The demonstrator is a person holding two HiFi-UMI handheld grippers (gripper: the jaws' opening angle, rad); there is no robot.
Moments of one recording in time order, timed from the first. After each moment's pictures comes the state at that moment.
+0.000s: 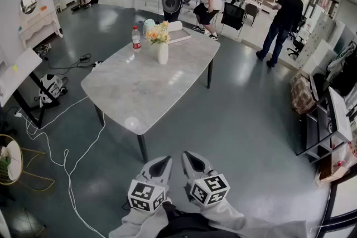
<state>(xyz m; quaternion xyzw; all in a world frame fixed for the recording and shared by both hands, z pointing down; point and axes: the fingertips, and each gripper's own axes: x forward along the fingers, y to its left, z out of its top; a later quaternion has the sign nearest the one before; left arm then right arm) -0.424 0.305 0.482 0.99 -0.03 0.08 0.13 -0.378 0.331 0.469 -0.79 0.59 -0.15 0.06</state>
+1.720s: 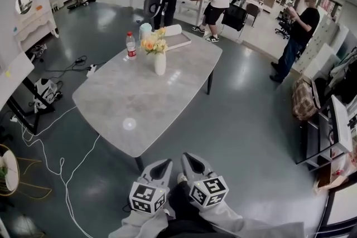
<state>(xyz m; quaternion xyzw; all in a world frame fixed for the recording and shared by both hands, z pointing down) -0.316 0.227 0.496 0.98 -0.03 0.10 0.14 -0.269 0.248 0.474 -0.79 0.59 -0.16 0.06</state>
